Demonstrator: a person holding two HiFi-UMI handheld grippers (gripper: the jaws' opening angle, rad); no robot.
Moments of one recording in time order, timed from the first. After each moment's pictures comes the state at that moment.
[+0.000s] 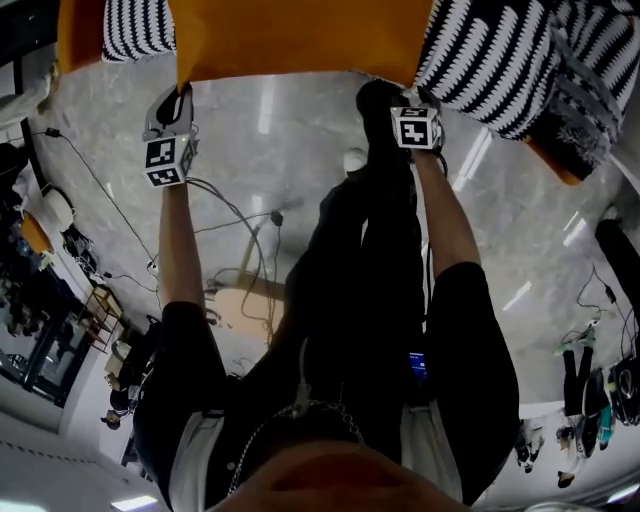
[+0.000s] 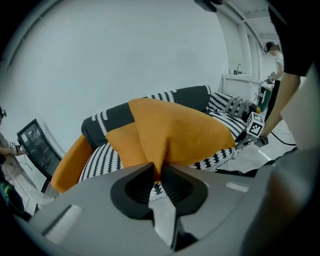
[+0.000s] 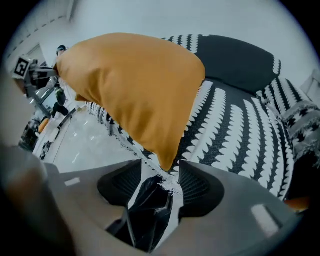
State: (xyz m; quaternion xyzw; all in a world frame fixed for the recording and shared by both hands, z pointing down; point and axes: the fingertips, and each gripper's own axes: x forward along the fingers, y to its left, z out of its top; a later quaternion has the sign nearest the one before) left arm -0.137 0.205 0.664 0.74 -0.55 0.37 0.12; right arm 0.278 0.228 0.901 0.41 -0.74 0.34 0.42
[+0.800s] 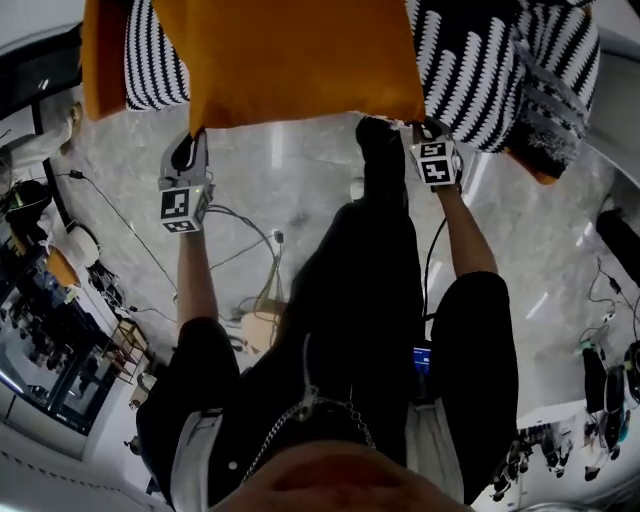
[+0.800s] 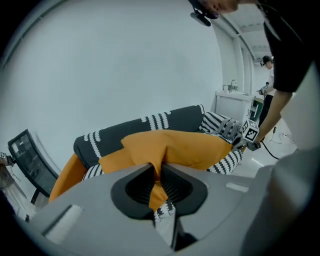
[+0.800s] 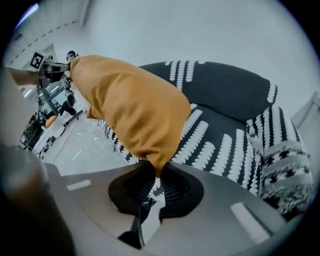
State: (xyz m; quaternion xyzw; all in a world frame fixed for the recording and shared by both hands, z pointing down) left arm -0.079 0.154 0.543 0.78 -0.52 0.33 0.11; right arm 0.344 0.177 0.773 0.40 -0.77 0.29 0.41
